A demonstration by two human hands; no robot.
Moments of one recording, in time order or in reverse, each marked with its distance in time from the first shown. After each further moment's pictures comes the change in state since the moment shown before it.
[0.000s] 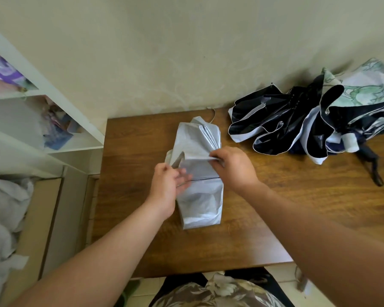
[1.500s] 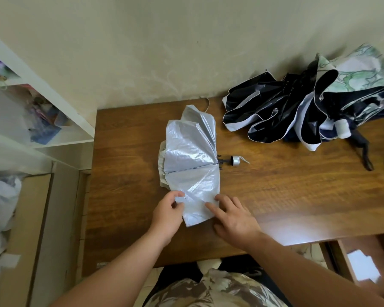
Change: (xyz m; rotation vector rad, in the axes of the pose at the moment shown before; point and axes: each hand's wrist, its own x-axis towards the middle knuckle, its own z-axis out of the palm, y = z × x) left_hand -0.011 -0.108 -0.042 0.629 -0.025 -0.009; right_hand -0.160 0.026 0.060 -0.269 -0.466 -0.018
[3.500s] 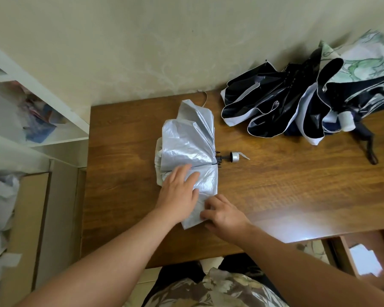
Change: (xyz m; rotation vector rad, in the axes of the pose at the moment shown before) left_hand 0.041 0.028 0.014 0.958 -0.007 0.734; right_hand 0.025 -0.002 0.014 0.139 0.005 -0.196
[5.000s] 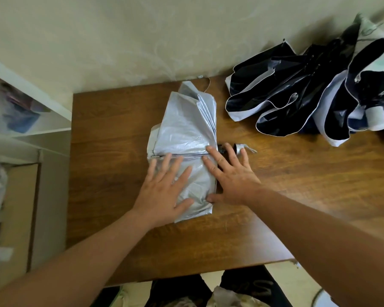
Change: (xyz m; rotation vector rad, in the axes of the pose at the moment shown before) left_hand 0.023 -0.052 0.012 0.274 -0.070 0.198; right_hand 0.085 0.078 -0.052 -0.409 -0.221 0.183
